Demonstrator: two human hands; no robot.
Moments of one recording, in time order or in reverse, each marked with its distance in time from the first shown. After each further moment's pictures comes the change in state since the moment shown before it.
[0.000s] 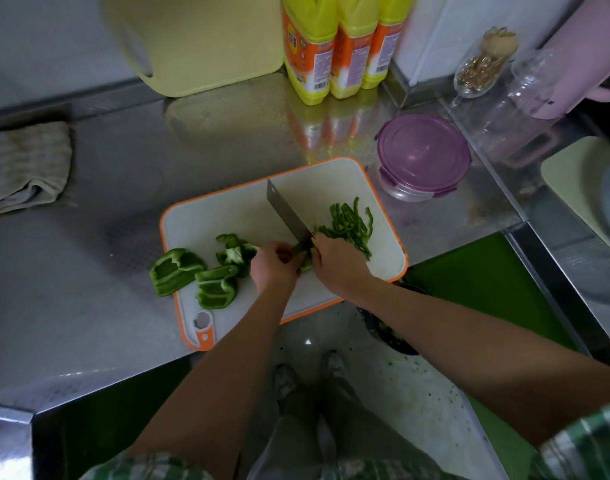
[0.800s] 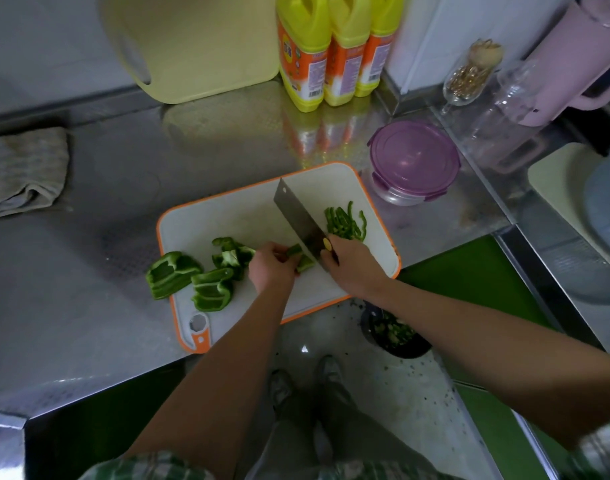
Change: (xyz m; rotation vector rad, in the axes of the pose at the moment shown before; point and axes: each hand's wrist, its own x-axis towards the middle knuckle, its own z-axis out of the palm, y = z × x) left_hand -0.005 0.008 0.002 -0.056 0.026 -0.055; right_hand -0.015 0.018 -0.023 0.124 0.029 -0.042
